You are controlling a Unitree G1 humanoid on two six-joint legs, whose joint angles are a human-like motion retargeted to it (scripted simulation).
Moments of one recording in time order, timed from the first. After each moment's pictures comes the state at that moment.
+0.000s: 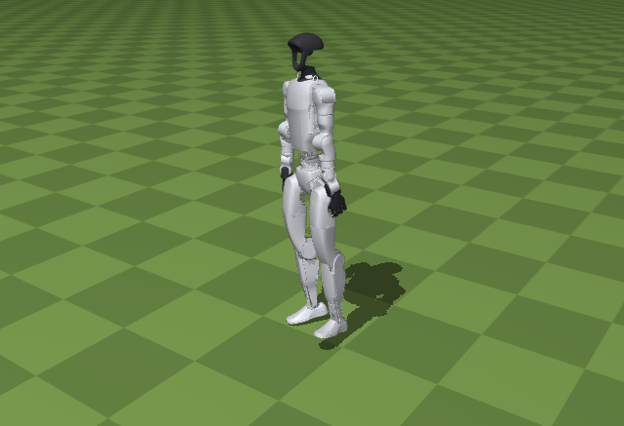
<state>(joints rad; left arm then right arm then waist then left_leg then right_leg) 0.00 0.05 0.24 1.63 0.30 0.27 -0.27 -0.04 -0.12 0.09 1.59 -0.65 -0.02 0.09 -0.05 0.00 -0.14 -0.01 -0.01 0.36 -0.02 -0.30 -0.04 -0.05 -0.07 -0.21 0.01 0.05 0.02</state>
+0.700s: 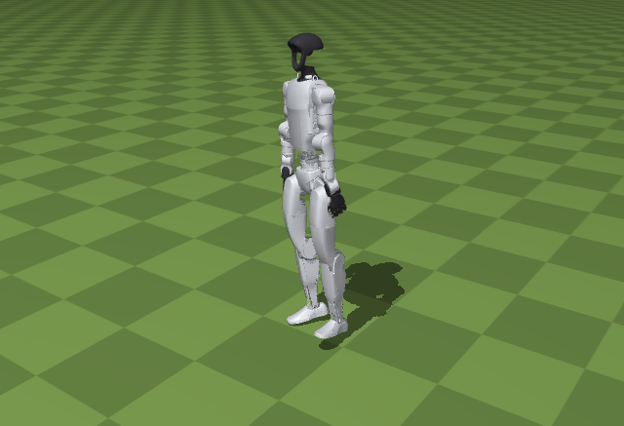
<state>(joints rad) 0.00 0.05 0.24 1.63 0.30 0.27 -0.28 -0.03 -0.12 0.09 1.59 -0.67 -0.02 0.09 -0.05 0.00 -0.14 -0.01 -0.01 0.36 -0.02 -0.30 -0.04 -0.04 -0.06 -0.22 0.00 0.04 0.02</state>
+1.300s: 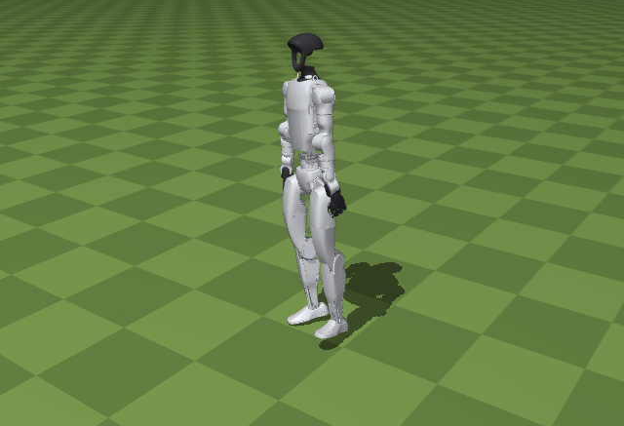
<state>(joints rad) 0.00 0.05 0.24 1.63 0.29 0.27 -0.28 -0.03 -0.12 0.09 1.59 -0.68 -0.02 0.08 -0.05 0.00 -0.14 -0.01 -0.01 0.35 -0.02 -0.30 -0.04 -0.04 -0.06 -0.22 0.00 0.04 0.01</state>
